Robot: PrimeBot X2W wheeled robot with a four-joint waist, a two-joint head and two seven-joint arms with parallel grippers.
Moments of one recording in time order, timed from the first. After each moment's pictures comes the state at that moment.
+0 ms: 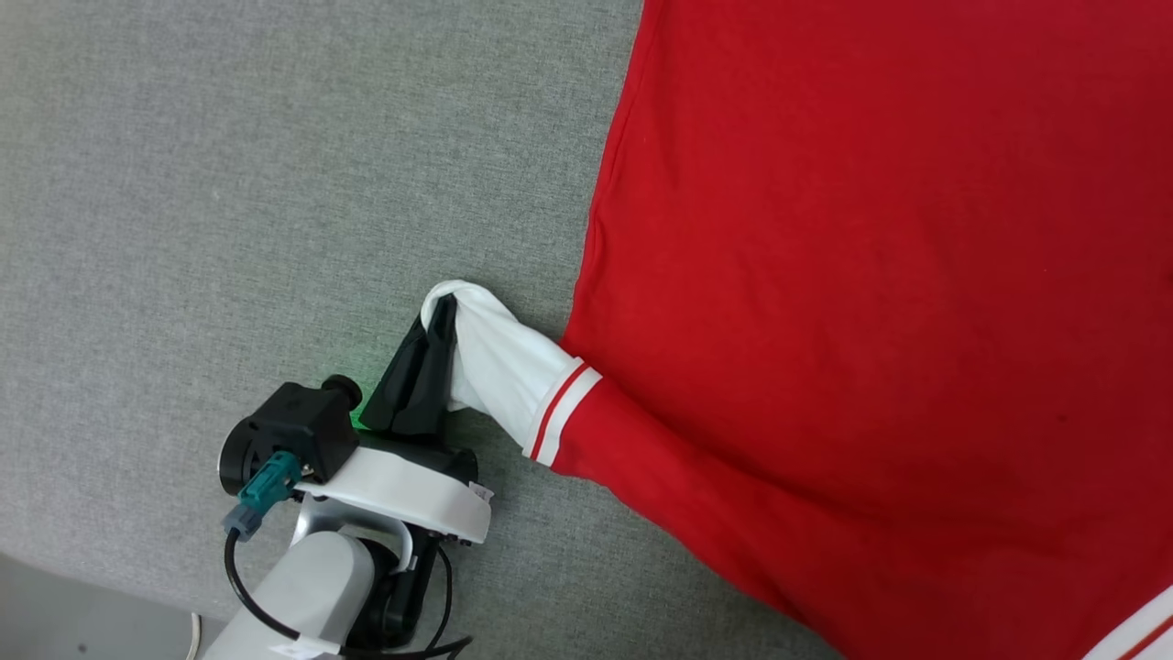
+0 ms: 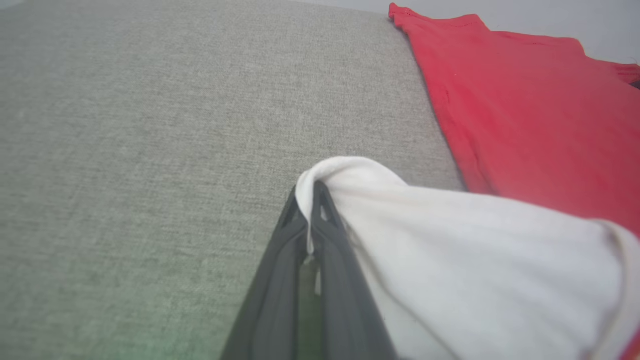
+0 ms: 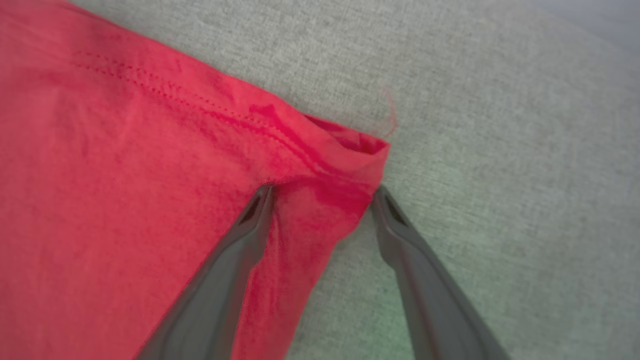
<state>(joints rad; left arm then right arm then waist) -0.32 0.34 -0.49 0.03 -0.57 0.22 -0.26 -1.06 -0.67 0.28 0.51 0.53 0.13 0.97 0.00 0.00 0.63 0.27</state>
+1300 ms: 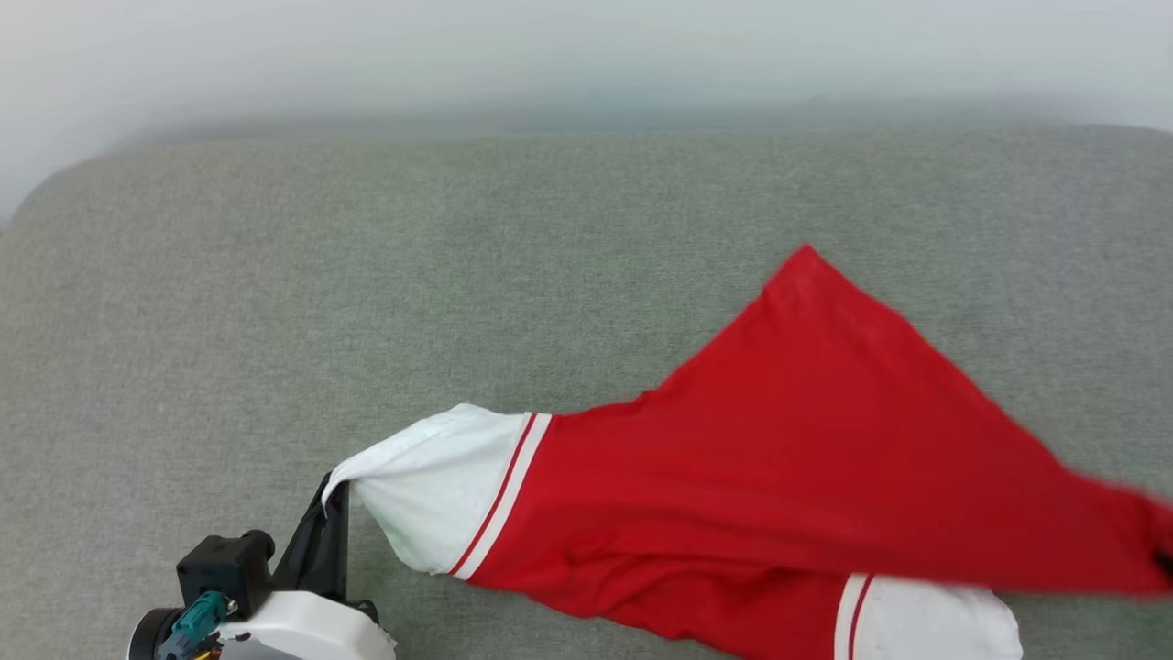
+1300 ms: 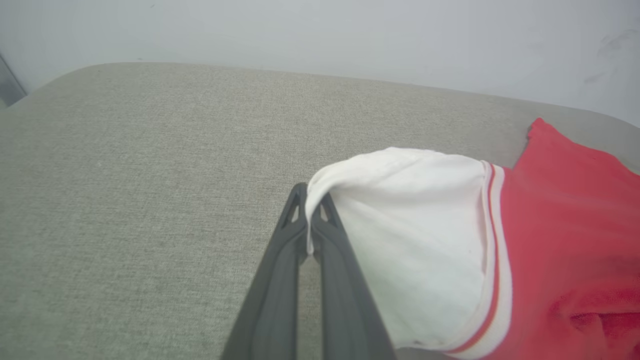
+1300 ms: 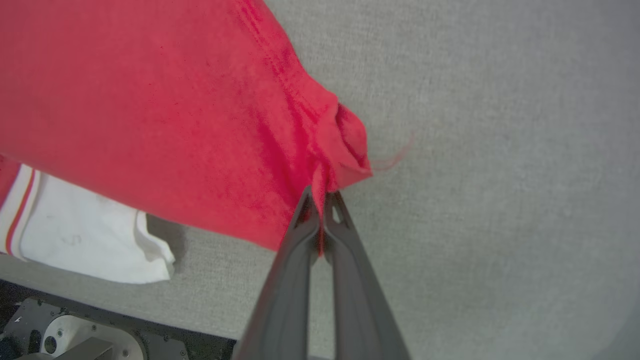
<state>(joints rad) -0.01 0.44 -0.41 0.04 -0.62 0.29 -0.24 -0.02 -0.88 0.20 0.17 0.83 0.13 0.42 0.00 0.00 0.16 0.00</state>
